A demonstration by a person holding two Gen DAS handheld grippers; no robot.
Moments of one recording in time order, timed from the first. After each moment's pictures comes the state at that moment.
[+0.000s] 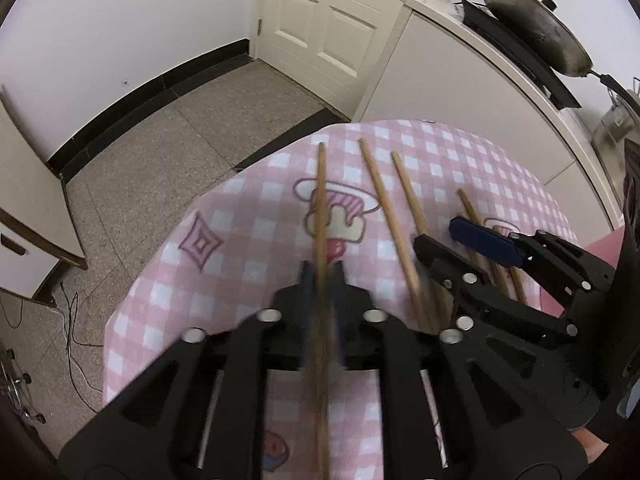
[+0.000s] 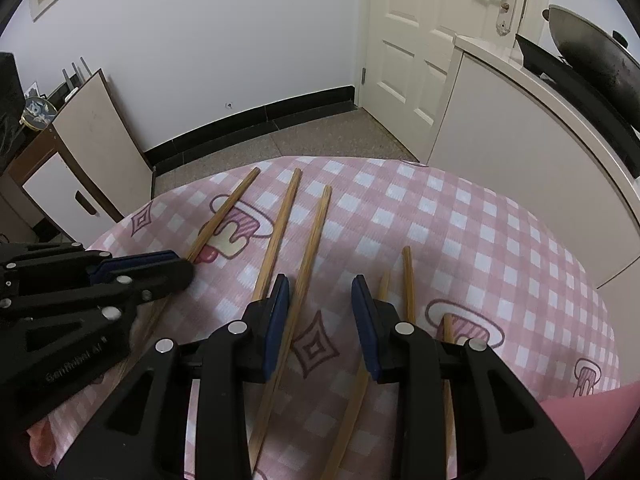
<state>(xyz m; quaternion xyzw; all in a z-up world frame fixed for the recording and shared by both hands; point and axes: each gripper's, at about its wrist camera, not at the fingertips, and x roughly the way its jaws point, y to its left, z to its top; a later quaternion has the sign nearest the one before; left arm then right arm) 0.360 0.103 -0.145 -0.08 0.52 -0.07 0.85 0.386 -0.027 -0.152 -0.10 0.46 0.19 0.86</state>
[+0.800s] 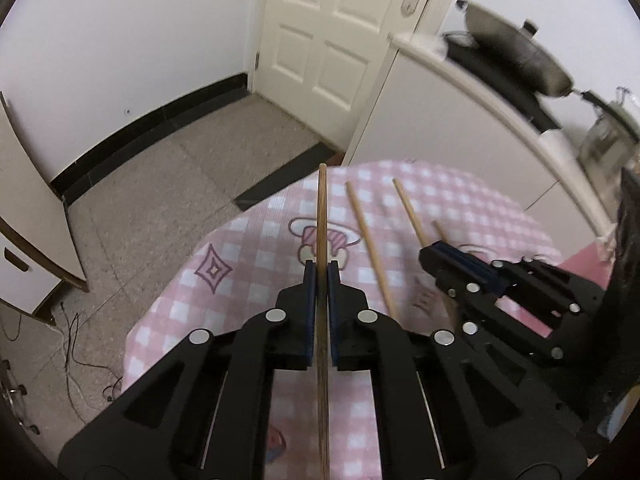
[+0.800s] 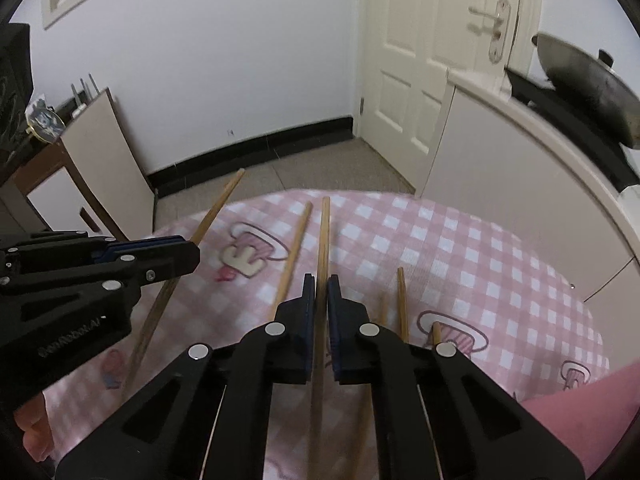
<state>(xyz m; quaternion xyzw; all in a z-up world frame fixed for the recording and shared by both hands) 0.339 0.107 -0.106 -0.08 0.46 -0.07 0.88 0.358 -0.028 -0.125 -0.09 0.40 0.19 0.89</state>
